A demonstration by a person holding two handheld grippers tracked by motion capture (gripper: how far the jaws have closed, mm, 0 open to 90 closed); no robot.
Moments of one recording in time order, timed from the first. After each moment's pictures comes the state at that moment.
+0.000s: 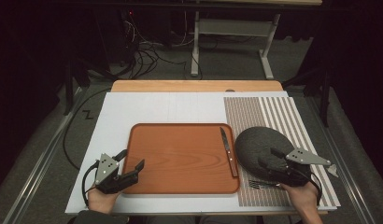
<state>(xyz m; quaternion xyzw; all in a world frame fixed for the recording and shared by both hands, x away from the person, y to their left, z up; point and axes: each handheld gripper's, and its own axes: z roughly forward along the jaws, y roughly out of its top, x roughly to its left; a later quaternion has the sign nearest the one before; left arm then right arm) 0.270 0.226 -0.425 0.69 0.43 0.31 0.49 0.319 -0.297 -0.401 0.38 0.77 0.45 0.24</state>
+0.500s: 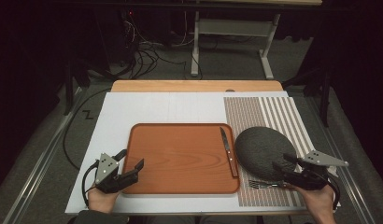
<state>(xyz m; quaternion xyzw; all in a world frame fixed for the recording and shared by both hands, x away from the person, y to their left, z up) 0.271 0.226 -0.425 0.69 0.44 0.31 0.48 0.311 -0.335 -0.396 0.42 0.78 0.42 0.21</state>
